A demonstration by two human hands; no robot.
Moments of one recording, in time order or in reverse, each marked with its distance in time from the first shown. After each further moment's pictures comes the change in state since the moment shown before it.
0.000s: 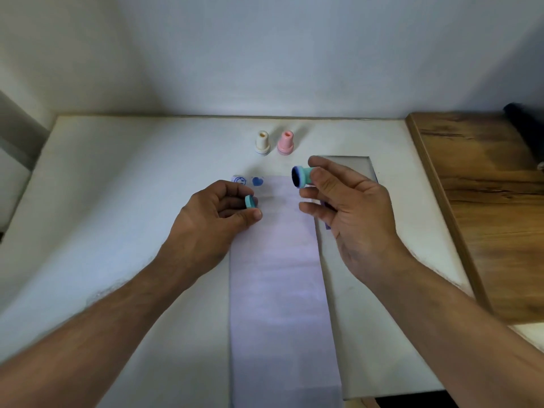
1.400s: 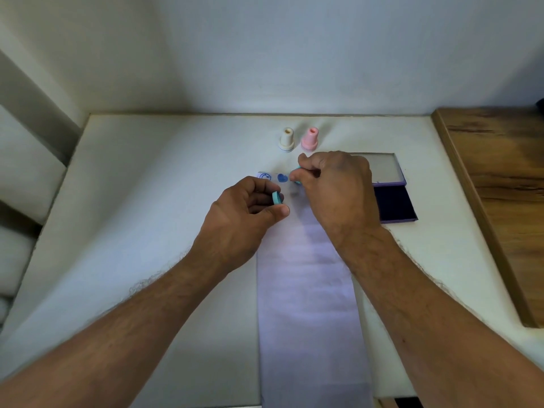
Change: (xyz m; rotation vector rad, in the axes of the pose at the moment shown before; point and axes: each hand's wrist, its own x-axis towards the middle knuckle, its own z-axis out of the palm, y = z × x) left_hand -0.001 -0.002 -0.001 0.044 -0.006 0.038; right_hand 0.034 0.023 0.043 -1.331 0.088 -0.502
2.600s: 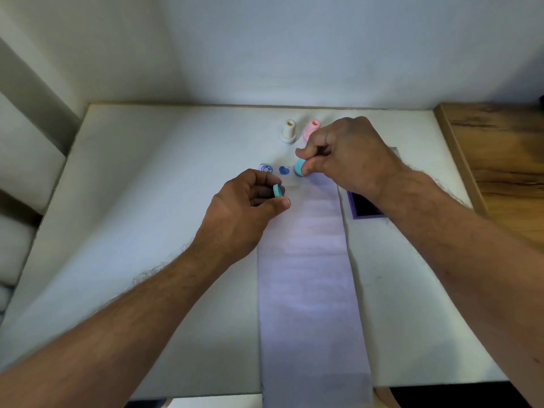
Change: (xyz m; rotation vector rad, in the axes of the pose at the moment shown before) left_hand -0.001 0.002 0.000 0.012 0.000 -0.021; right_hand 0.036 0.015 -0.030 0.068 -0.286 -0.218
